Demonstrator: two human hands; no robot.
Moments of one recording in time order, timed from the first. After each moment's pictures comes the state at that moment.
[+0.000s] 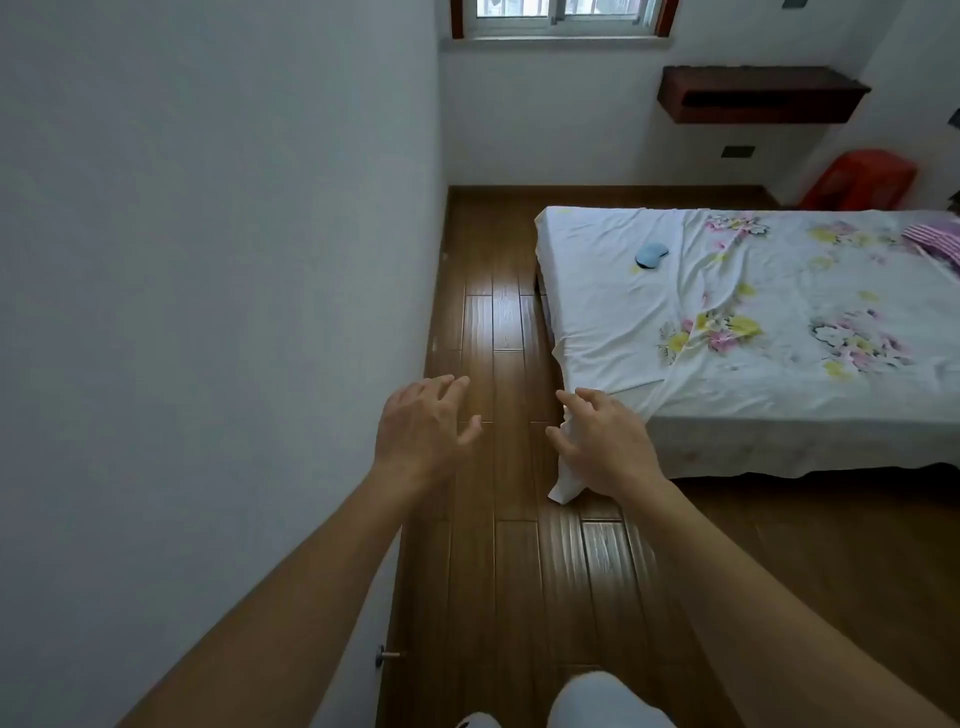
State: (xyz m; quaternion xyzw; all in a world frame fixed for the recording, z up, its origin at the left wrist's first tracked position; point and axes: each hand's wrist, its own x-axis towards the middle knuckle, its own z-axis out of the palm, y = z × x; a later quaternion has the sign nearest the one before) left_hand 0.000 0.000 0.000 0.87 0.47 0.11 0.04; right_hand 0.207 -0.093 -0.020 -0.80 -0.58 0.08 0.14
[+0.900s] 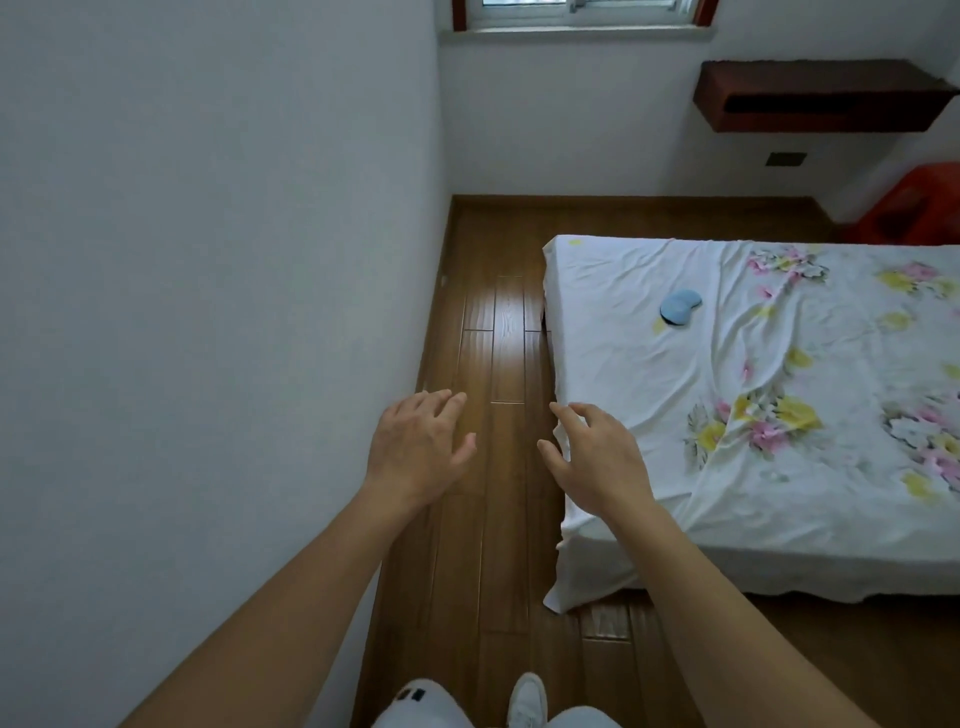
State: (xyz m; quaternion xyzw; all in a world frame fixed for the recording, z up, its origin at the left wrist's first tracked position) left_hand 0.203 0.297 -0.014 0.88 0.47 0.08 0.03; right_hand 0.407 0.208 -0.038 -0.80 -0.58 0.09 0.16
